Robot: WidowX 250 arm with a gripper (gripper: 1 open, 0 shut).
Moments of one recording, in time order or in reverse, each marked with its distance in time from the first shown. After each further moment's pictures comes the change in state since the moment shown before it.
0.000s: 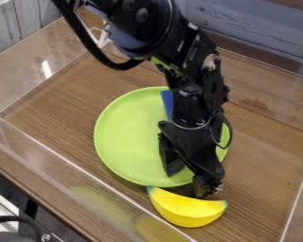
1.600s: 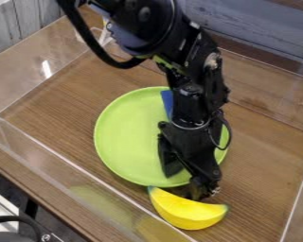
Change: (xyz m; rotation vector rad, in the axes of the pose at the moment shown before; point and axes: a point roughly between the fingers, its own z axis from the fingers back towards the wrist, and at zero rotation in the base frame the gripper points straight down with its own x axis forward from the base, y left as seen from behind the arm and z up) arm -0.008 -0.002 0.000 -0.012 0.054 -0.038
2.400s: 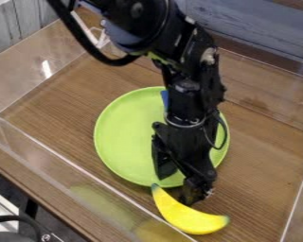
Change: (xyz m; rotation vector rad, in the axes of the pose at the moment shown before) arm -0.007 0.002 0.012 -0.005 0.018 0.008
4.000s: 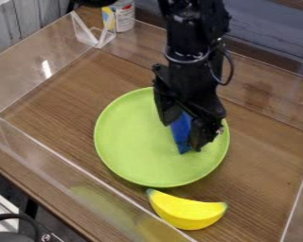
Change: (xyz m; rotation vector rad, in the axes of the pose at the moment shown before) arm 0.021 0.023 0.057 0.067 -0.128 0.068
